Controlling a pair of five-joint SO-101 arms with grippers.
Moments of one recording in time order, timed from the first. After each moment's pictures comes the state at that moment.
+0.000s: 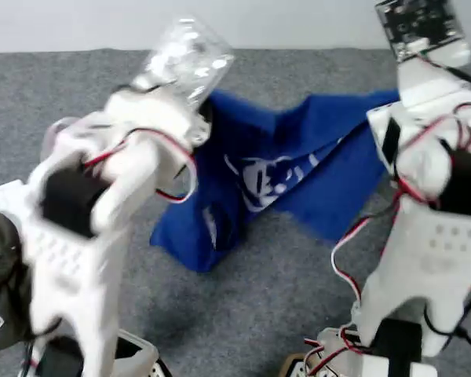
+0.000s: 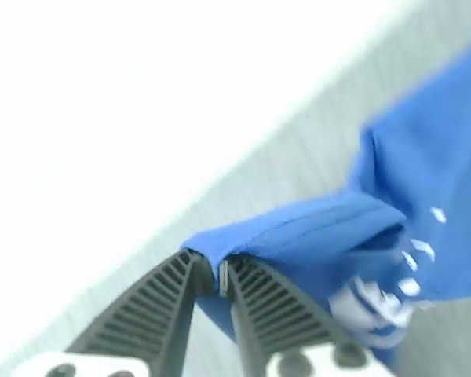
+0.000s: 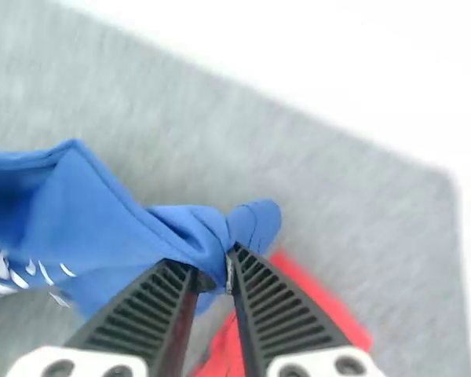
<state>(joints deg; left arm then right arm) 19.6 -21.9 -22.0 80.6 -14.2 5.3 -13.5 -43.6 96.8 26.8</state>
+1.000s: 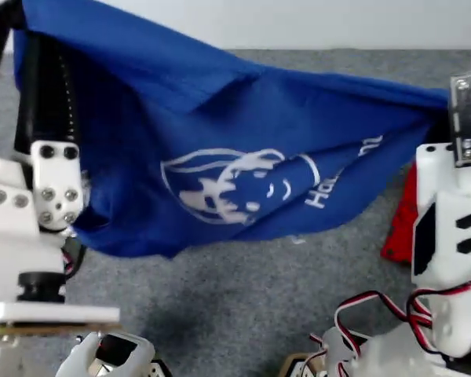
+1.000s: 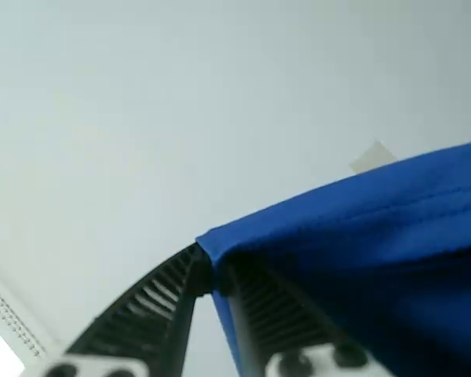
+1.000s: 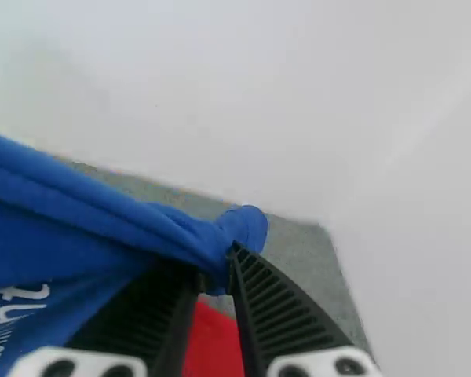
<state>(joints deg) 12.2 -37.8 -33.2 64.0 -43.6 13.4 -26.5 -51.2 99.5 26.8</state>
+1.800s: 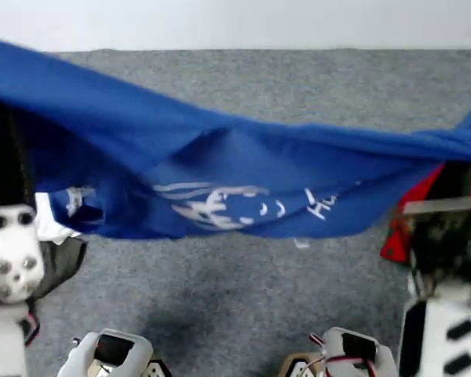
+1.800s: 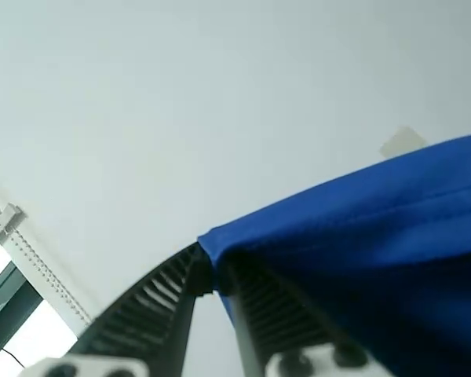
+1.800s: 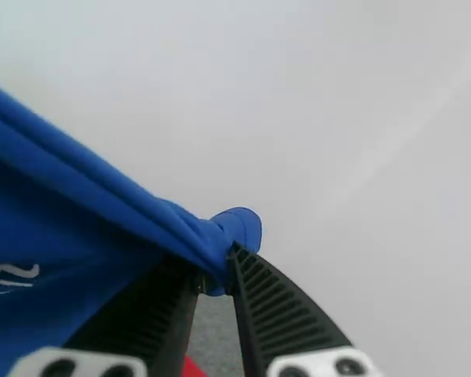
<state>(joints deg) 8.4 -42.2 -40.0 73.5 -44.0 13.5 -38.7 -51.2 100.0 37.1</state>
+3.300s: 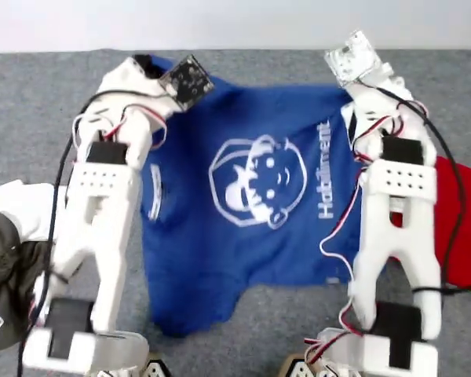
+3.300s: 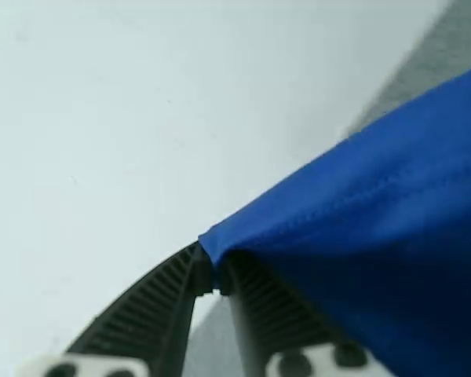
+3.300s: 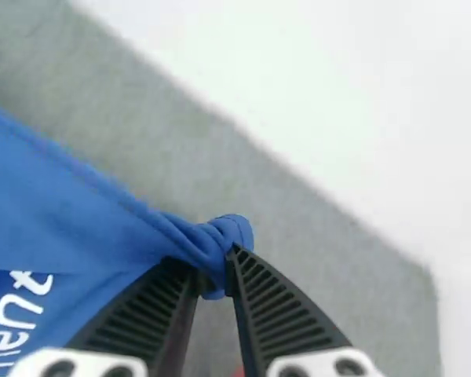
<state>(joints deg) 1.2 -0.4 11.6 19.3 -44.0 5.2 -5.4 10.5 27.3 40.3</state>
